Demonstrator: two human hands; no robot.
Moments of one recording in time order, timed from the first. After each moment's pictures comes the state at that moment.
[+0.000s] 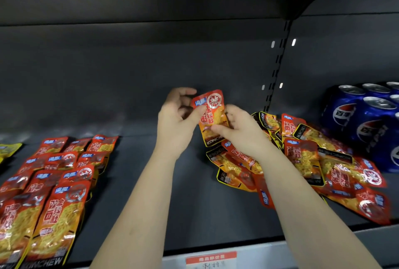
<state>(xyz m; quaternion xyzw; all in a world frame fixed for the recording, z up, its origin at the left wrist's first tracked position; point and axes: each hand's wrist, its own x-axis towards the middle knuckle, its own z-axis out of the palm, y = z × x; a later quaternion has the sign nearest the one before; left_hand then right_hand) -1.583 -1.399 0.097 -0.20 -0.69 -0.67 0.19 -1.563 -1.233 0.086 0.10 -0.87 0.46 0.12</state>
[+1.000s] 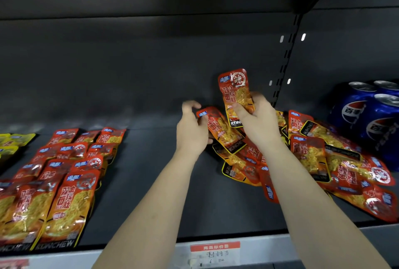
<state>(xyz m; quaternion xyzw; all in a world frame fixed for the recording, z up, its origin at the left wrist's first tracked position) -1.582 -1.378 0.065 -0.02 -0.77 -0.62 0.11 -1.566 -1.228 0.088 -0.01 -0.84 0.46 0.28</state>
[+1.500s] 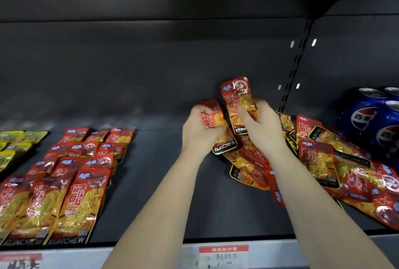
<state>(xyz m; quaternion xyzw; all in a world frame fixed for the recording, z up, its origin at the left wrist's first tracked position) -1.574 -1.384 0.072 -0.03 -0.78 -0.61 0.12 -1.566 -1.234 0.085 0.00 -0.86 0.45 0.25</state>
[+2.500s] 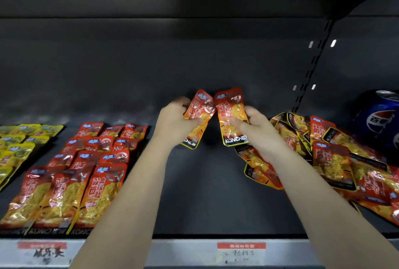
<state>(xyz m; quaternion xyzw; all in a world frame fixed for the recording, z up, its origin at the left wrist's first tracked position) -1.580 -1.471 0.103 -0.08 -0.88 -0.44 0.13 -1.564 -1.268 0.082 0.04 -0.79 0.61 0.06</state>
